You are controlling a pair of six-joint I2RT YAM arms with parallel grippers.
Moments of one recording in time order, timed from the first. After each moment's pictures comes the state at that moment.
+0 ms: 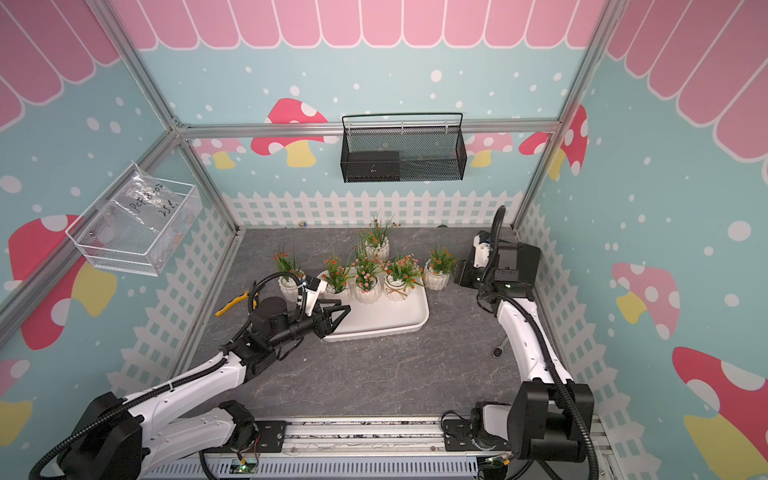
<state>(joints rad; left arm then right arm) -0.56 1.09 0.48 0.37 0.38 -0.41 -0.10 1.28 1.00 -0.40 -0.35 0.23</state>
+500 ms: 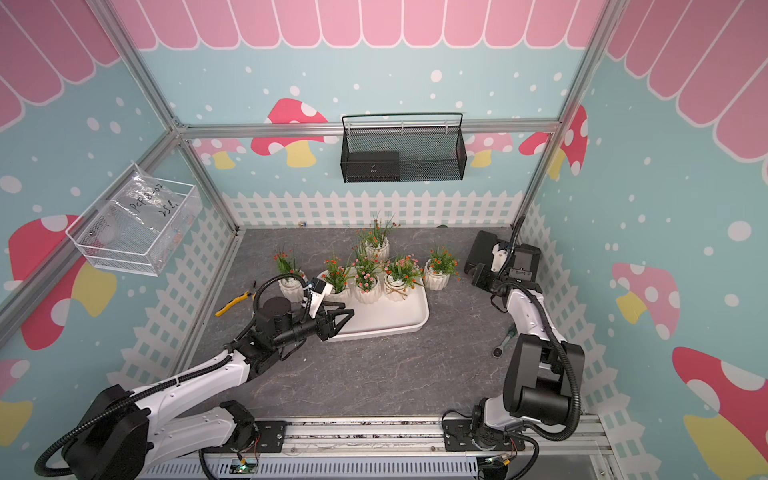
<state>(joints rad) -0.57 1.14 0.48 0.38 0.40 -0.38 -0.24 1.51 1.00 -0.30 -0.43 0.23</state>
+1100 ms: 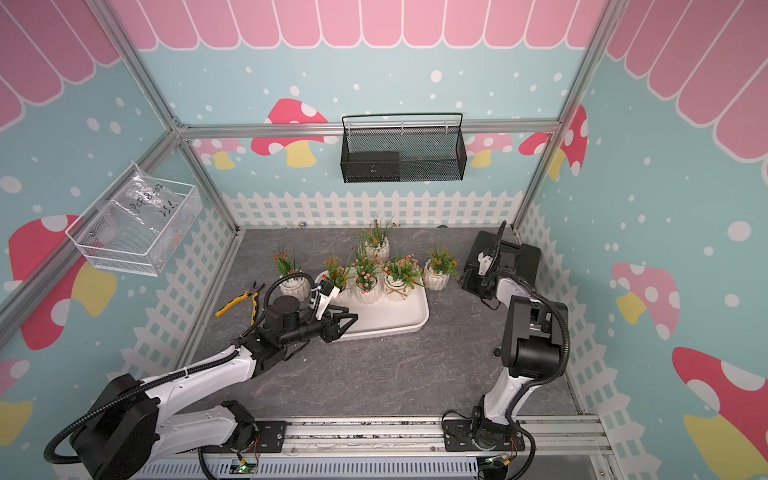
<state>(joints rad) -0.59 1.19 0.51 0.32 0.40 -0.35 -0.19 1.77 1.07 -0.26 -0.47 0.23</state>
